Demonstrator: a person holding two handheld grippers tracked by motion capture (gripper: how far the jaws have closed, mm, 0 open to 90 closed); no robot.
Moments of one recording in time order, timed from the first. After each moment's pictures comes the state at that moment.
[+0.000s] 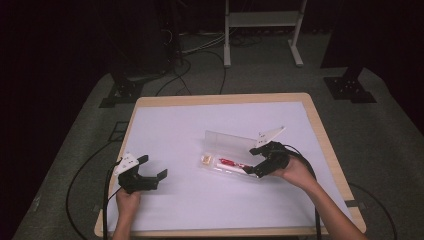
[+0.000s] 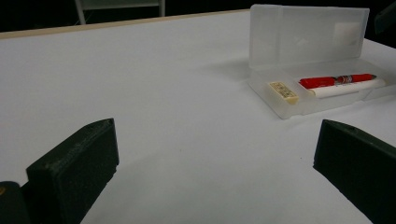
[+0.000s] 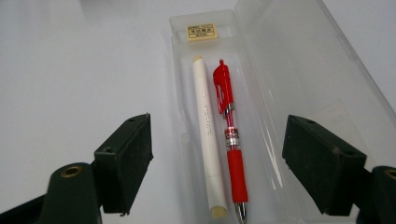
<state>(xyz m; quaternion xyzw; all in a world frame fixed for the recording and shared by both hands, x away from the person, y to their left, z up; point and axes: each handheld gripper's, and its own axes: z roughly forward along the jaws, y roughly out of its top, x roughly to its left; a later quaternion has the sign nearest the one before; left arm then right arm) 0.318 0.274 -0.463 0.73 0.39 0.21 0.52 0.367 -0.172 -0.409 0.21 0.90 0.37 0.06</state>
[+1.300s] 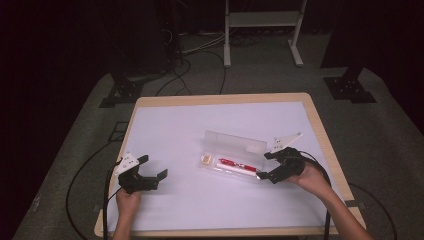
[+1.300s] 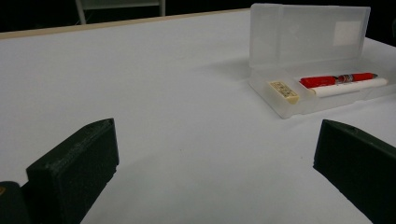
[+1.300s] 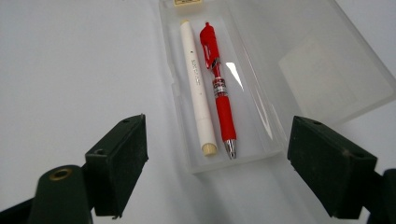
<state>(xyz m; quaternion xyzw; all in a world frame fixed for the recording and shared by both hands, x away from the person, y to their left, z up) 0.317 0.274 -0.463 0.74 0.39 0.21 0.52 0.350 -0.211 -0.417 0.24 0.90 0.36 0.07</state>
